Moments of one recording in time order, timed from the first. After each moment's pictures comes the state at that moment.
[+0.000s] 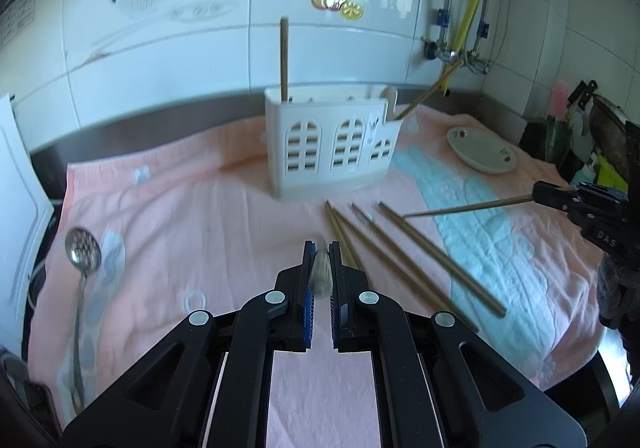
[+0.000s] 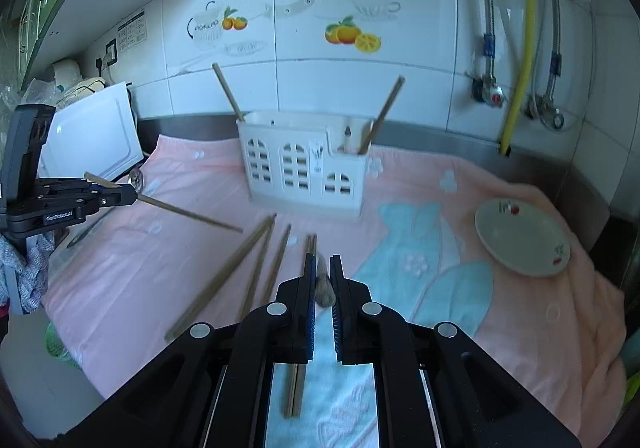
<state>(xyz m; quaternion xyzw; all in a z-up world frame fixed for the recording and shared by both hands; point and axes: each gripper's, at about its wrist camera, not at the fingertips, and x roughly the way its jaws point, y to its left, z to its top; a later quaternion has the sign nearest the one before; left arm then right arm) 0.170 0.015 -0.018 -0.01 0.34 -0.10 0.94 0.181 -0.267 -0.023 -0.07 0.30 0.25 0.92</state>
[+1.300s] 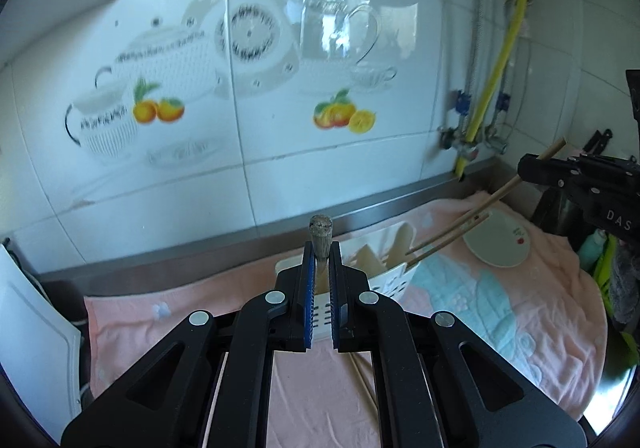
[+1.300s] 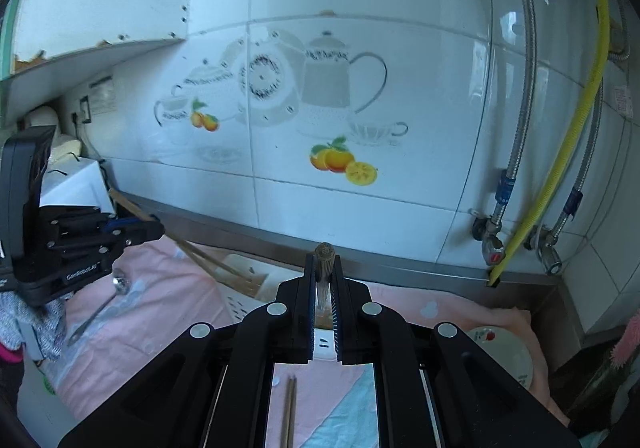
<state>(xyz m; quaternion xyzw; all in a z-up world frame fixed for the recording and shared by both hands) 0.291 0.008 0.107 0.02 0.30 -0.09 0.95 0.307 -0.214 0.127 -0.08 0.28 0.23 0.93</state>
